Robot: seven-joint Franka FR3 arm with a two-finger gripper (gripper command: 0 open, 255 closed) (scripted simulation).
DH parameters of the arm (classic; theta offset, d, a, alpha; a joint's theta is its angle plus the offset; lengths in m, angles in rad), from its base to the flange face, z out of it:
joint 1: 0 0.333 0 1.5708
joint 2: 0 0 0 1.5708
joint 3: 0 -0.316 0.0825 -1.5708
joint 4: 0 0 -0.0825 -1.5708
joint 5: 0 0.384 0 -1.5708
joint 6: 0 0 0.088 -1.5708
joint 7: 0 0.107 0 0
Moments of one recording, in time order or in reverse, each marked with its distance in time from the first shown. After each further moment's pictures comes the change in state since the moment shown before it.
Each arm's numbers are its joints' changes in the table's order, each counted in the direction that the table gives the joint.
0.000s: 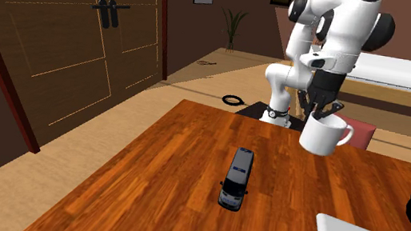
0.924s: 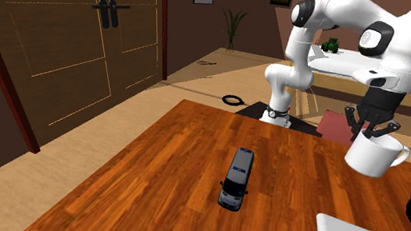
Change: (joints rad) arm 0.126 -0.140 -0.138 0.117 -0.056 -0.011 0.282
